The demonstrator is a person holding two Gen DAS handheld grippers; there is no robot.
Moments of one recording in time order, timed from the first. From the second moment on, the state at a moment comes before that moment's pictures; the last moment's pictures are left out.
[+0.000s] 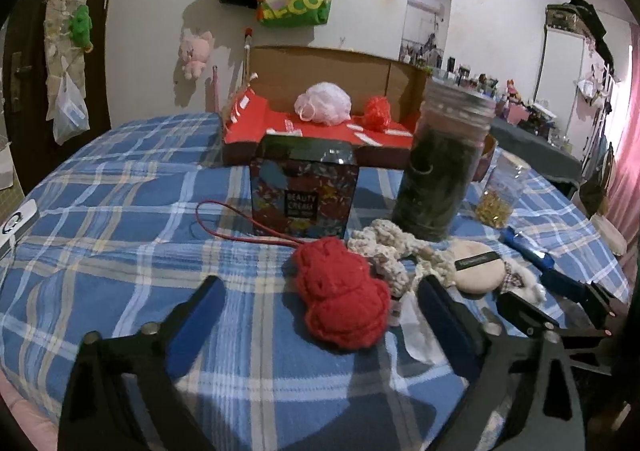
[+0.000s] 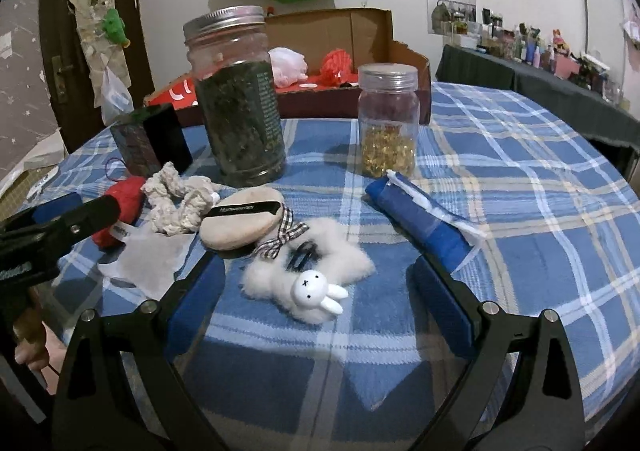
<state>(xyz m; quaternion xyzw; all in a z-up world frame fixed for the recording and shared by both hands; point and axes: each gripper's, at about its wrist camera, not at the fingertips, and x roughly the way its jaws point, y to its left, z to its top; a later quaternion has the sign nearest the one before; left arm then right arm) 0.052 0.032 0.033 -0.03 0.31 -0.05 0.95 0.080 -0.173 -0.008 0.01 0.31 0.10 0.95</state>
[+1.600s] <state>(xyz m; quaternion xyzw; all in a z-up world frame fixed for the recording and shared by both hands) 0.036 0.012 0.037 -0.02 0.31 -0.13 0.94 0.064 -0.179 0.013 0.00 0.25 0.13 0.96</state>
